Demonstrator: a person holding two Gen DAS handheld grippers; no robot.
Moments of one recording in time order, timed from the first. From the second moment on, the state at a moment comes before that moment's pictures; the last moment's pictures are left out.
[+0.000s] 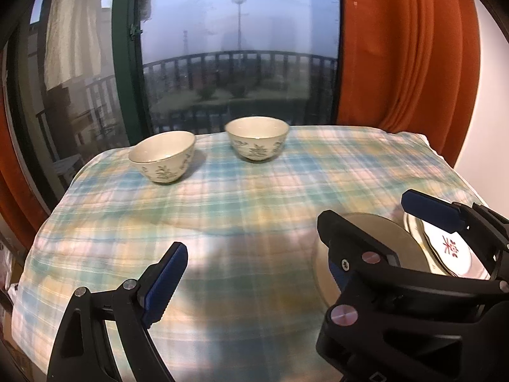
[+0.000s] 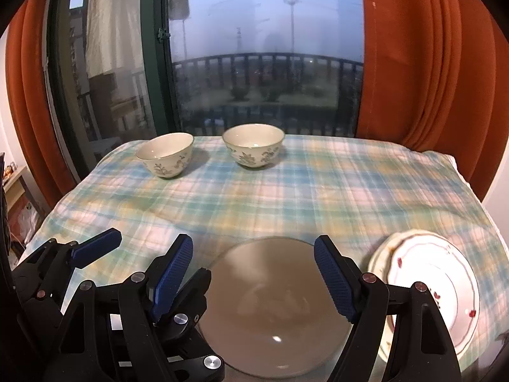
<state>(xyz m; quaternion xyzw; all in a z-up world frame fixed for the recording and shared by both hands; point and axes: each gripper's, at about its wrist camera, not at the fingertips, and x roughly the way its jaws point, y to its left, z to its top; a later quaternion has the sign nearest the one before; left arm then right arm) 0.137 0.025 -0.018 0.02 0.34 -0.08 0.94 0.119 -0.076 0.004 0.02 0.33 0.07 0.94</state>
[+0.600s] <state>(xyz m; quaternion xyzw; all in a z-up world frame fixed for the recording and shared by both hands) 0.250 0.088 0.016 0.00 0.35 -0.06 0.93 0.230 -0.015 0.044 0.01 0.35 0.07 0.93</state>
